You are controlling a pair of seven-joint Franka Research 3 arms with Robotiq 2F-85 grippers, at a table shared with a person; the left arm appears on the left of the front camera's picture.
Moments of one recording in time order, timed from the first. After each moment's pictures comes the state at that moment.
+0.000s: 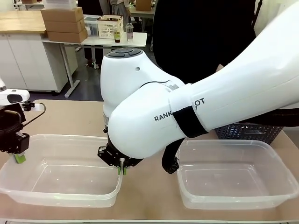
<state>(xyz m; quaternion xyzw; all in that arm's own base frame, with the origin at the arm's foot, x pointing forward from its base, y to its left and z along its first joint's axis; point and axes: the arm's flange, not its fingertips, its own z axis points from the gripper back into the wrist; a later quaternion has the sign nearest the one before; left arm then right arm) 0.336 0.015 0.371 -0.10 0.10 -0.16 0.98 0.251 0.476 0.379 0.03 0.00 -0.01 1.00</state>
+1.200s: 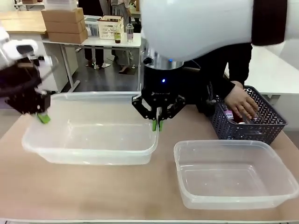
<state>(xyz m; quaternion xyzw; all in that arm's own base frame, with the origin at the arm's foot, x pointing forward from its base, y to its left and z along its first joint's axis) 0.342 -0.058 0.507 -0.13 -0.02 -0.11 0.98 0.284 0.387 0.529 0.01 0.00 0.01 1.00</state>
